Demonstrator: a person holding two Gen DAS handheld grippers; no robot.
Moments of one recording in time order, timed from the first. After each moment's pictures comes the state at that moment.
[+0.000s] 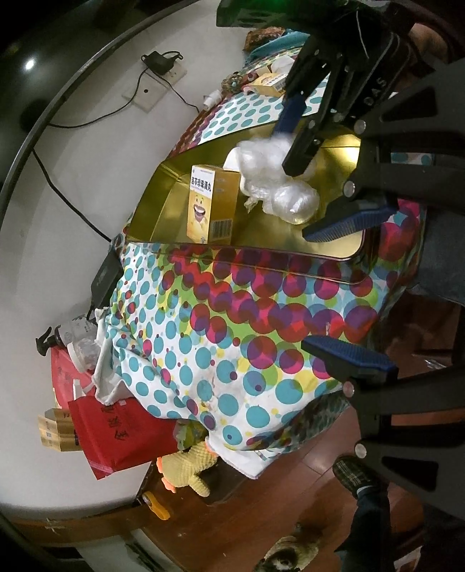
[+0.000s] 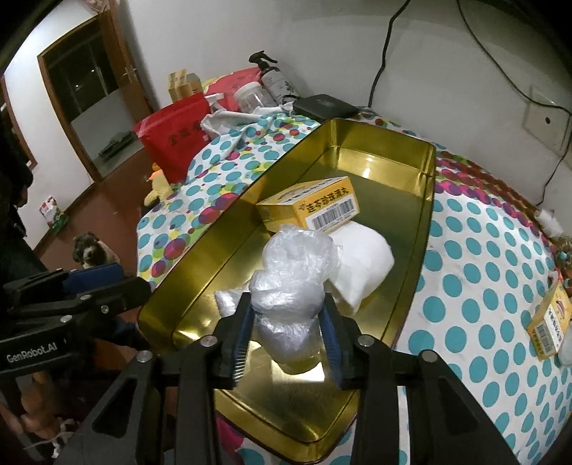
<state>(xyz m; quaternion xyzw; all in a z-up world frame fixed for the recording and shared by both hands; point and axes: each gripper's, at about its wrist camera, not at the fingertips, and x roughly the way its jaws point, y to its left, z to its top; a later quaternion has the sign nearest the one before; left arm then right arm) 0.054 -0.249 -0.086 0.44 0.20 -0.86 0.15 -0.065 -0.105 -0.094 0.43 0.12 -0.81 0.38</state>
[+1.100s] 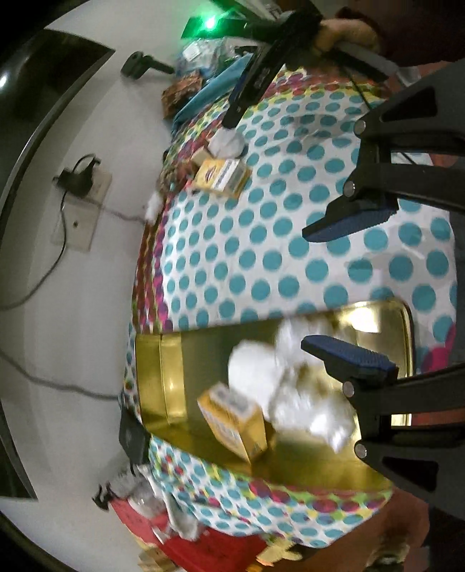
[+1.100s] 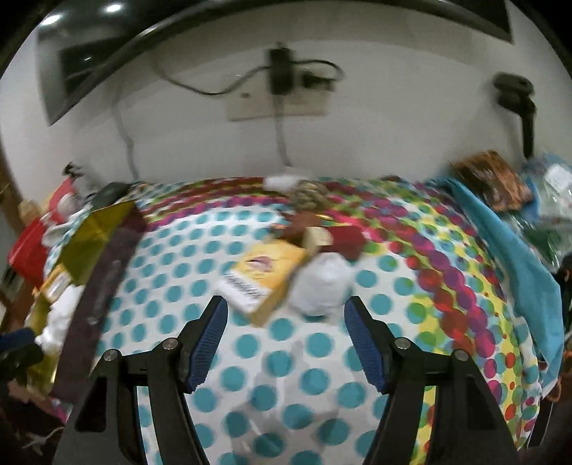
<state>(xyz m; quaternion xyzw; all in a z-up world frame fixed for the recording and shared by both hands) -0.036 -0.080 -0.069 0.46 0.08 -0.88 -0.01 -0.143 0.174 -0.079 0.39 -0.01 -0.92 0.10</state>
